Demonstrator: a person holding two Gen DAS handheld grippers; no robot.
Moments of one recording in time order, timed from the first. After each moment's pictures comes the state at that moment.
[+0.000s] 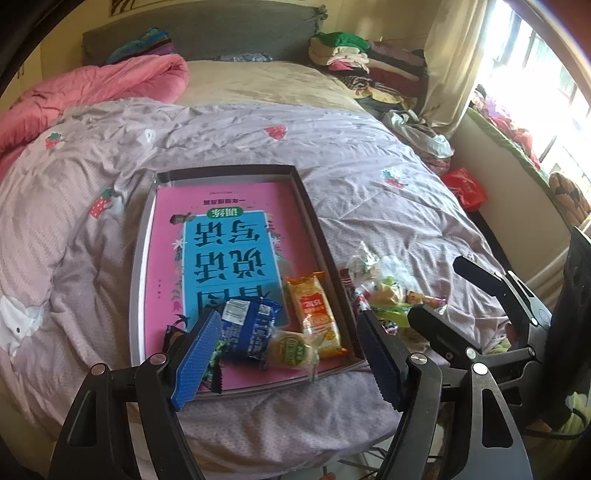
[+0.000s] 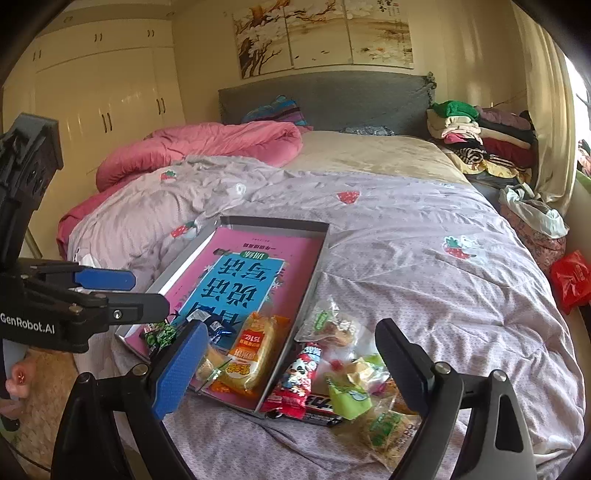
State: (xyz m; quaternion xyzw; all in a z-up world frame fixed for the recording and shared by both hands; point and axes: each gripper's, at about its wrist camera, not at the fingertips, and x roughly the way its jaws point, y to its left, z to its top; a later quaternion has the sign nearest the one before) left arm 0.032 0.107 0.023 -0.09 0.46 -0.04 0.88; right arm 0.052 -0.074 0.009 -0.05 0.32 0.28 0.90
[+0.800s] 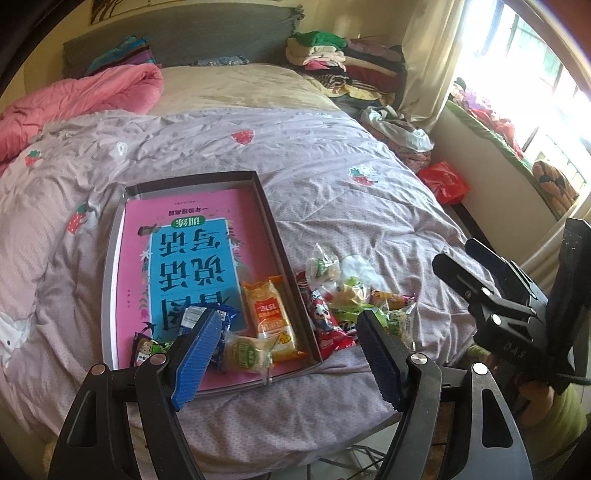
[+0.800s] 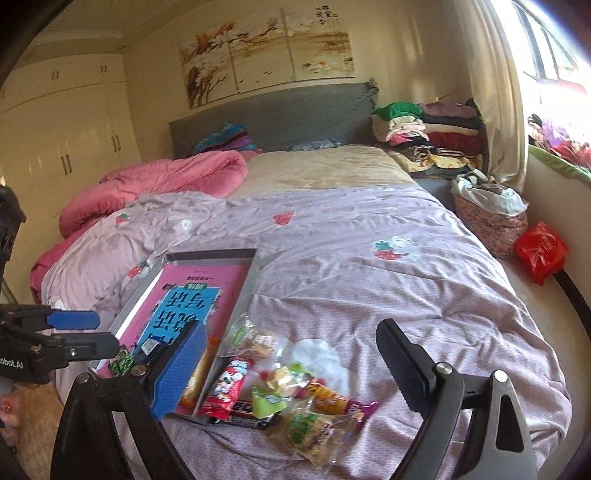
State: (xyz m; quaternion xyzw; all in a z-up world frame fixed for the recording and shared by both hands) left arm 0.033 0.073 0.035 -0.07 0.46 -0.07 0.88; right arm 0.062 -0.149 0.026 0.01 0.30 0.19 0.93
